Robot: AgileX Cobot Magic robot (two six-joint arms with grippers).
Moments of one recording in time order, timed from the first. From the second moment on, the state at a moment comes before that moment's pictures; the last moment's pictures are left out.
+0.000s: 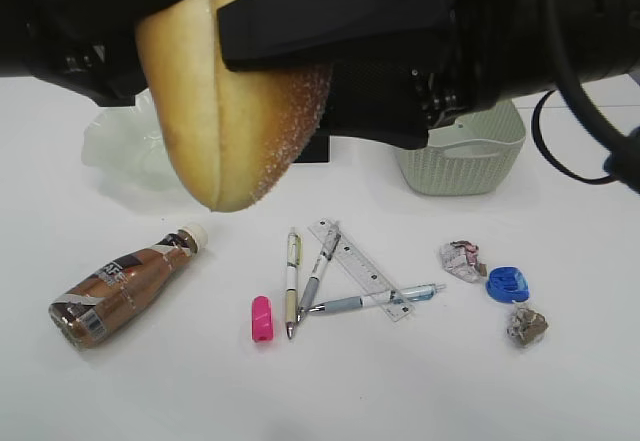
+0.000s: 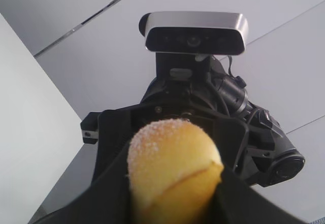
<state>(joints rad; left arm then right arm) -0.37 1.33 -0.90 -1.73 1.14 0.91 0.35 1.41 -1.05 1.50 1.23 -0.86</state>
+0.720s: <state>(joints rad) -0.37 1.33 -0.90 -1.70 1.14 0.91 0.35 1.41 -1.05 1.44 1.22 -0.76</state>
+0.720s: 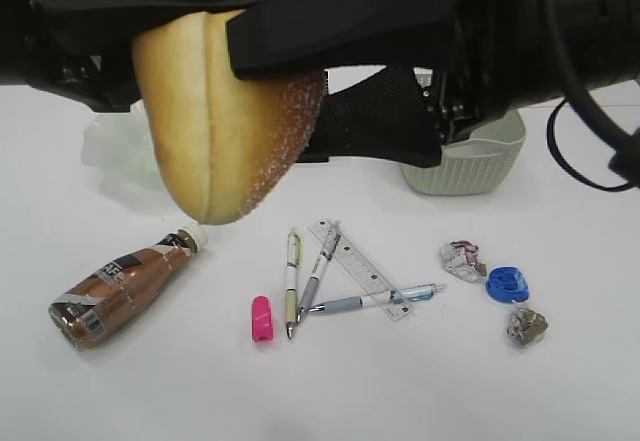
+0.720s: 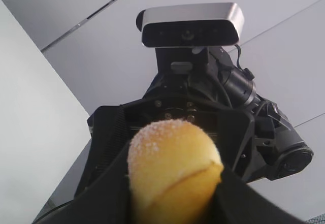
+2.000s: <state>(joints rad) -0.37 1.33 -0.90 -1.65 1.17 0.91 0.34 1.30 -1.05 1.35 1.21 -0.71</state>
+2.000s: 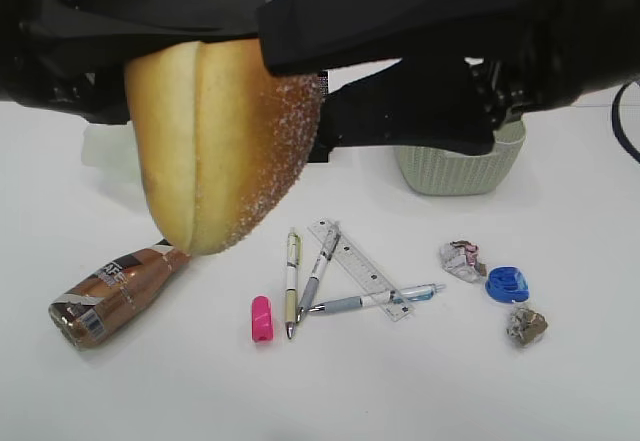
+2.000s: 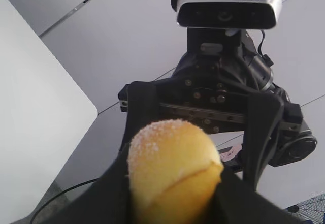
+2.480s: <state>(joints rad) -0.37 1.33 -0.90 -1.65 1.17 0.91 0.34 1.26 -1.05 1.26 1.21 -0.67</state>
